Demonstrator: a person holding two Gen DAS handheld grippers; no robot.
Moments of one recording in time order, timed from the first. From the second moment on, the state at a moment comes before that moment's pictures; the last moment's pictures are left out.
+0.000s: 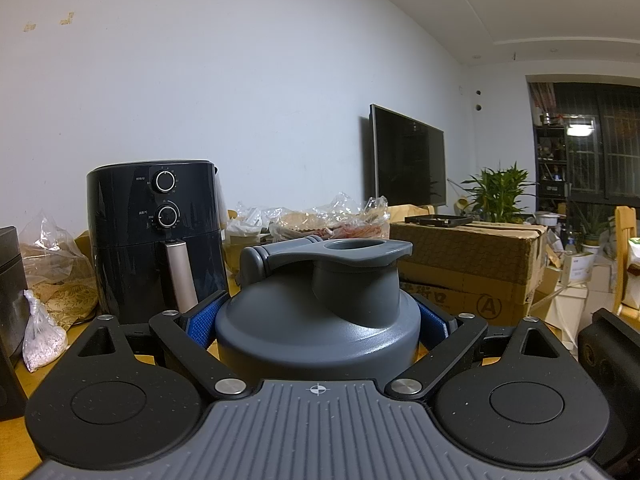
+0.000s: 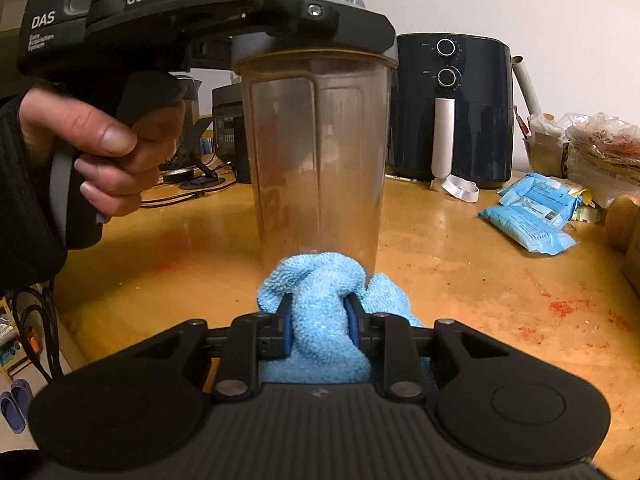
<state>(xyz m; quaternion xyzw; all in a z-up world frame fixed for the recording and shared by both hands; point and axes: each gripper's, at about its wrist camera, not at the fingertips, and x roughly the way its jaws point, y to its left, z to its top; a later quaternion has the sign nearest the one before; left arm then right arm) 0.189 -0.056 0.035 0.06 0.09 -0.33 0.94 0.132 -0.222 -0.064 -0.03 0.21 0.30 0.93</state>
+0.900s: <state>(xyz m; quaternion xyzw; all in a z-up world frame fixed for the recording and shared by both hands) 0.189 -0.056 0.035 0.06 0.09 -0.33 0.94 0.131 -0.224 -0.062 -0.02 0.20 0.30 0.93</state>
